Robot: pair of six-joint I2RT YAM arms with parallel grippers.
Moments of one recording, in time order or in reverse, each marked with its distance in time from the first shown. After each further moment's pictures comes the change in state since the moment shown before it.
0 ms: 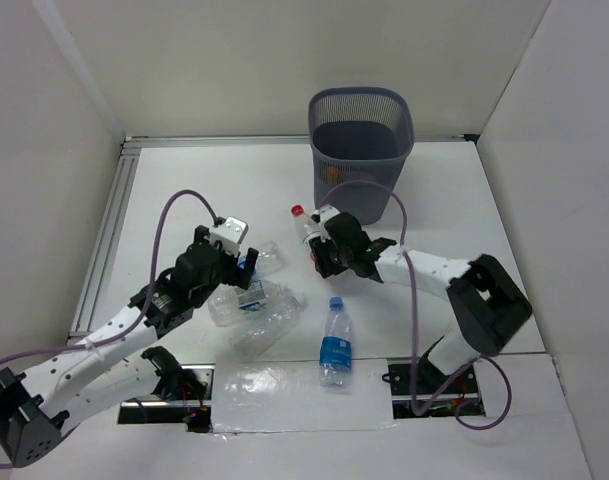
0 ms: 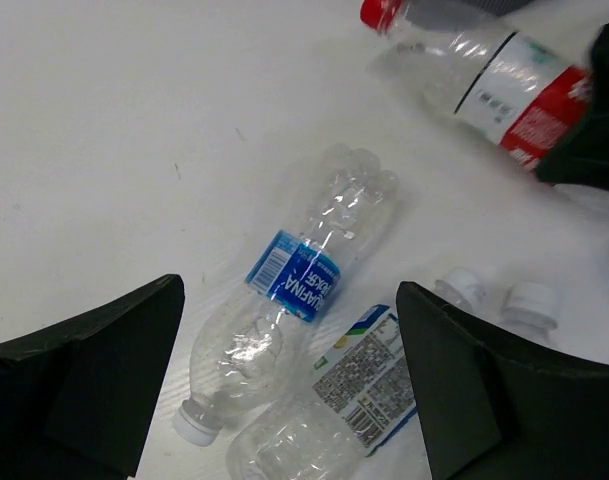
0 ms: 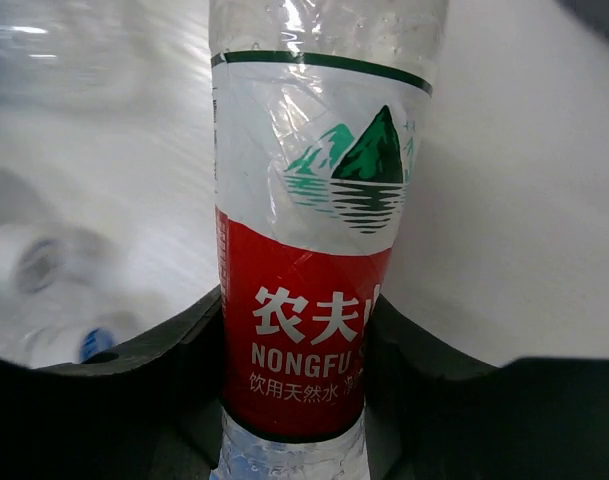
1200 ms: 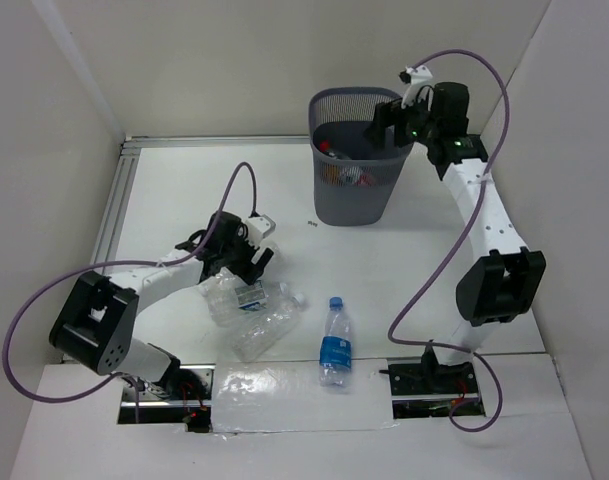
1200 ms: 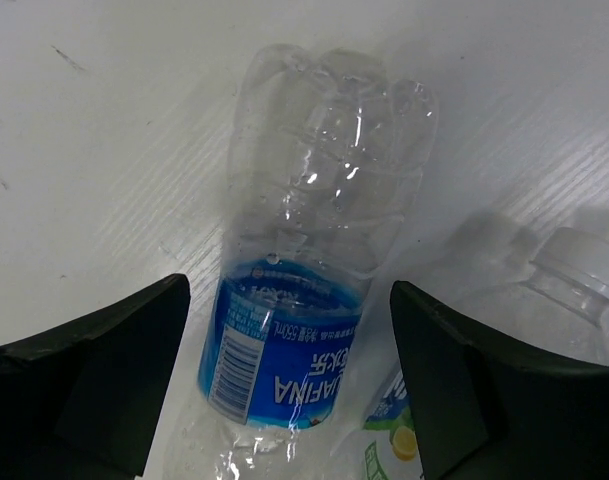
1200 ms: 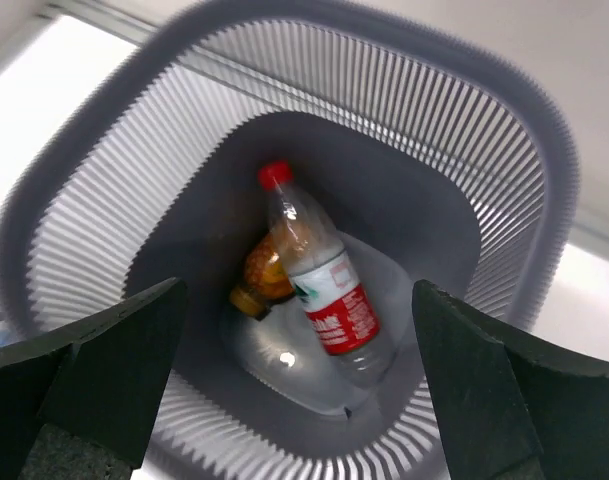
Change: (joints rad) left arm 0.281 0.621 0.122 0.074 0.498 0.301; right arm -0.576 0.095 0.864 -0.245 -0.442 -0.274
